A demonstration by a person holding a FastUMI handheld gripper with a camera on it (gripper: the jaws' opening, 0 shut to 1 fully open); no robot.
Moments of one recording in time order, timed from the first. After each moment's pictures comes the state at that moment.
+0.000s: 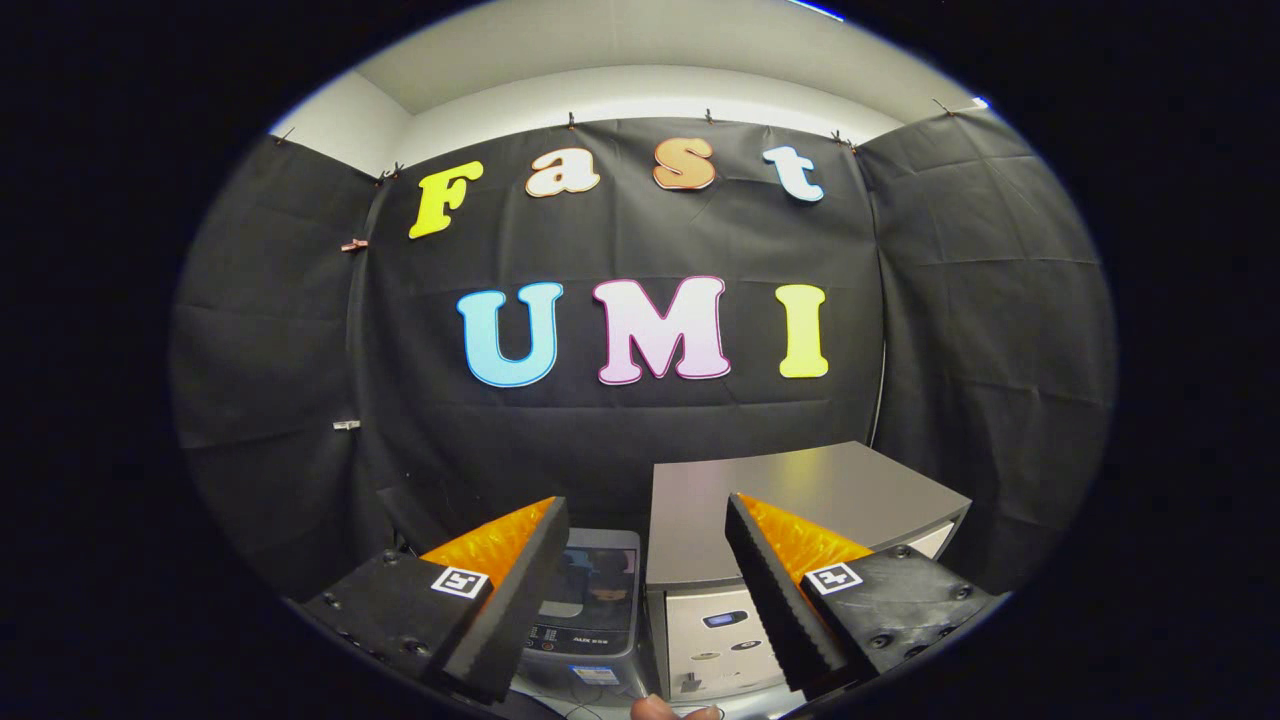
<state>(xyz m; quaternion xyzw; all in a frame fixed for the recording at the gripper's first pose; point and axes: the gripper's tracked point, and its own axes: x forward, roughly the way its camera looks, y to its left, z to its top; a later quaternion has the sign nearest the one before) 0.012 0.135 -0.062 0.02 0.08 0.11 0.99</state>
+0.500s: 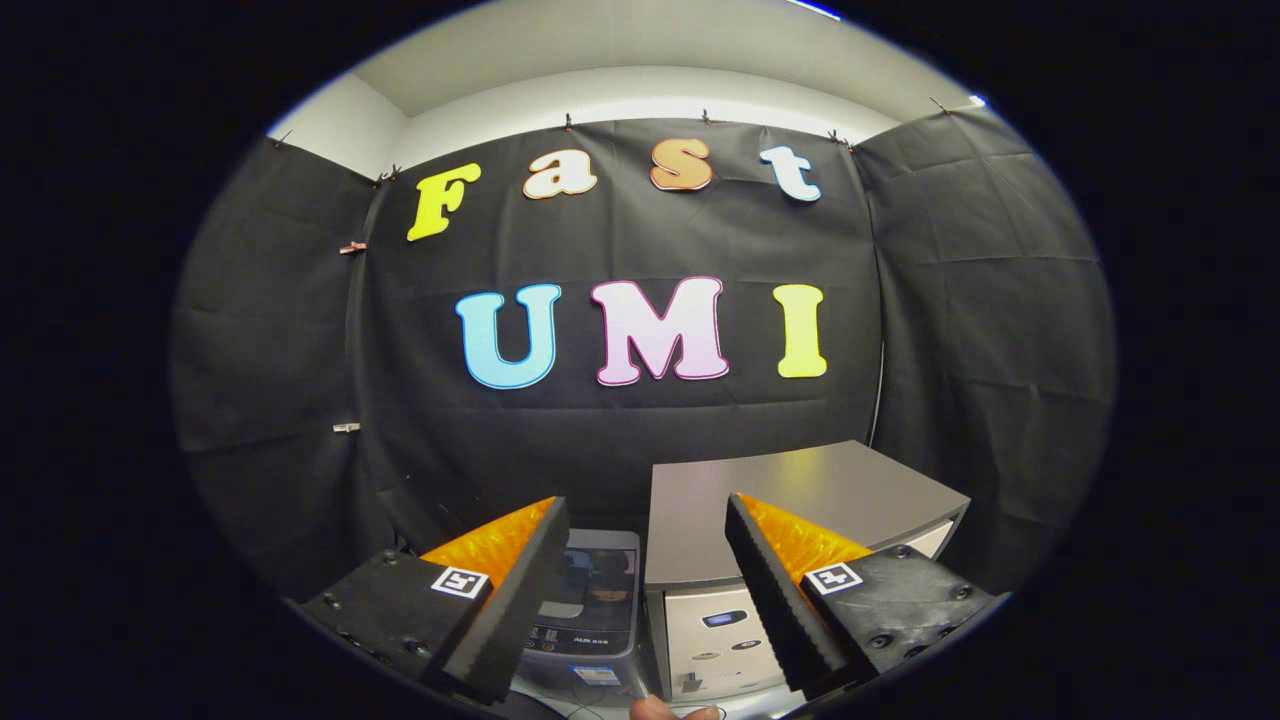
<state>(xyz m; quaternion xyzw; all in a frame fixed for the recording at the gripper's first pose) 0.010 0.136 -0.062 0.02 0.08 0.11 0.99</state>
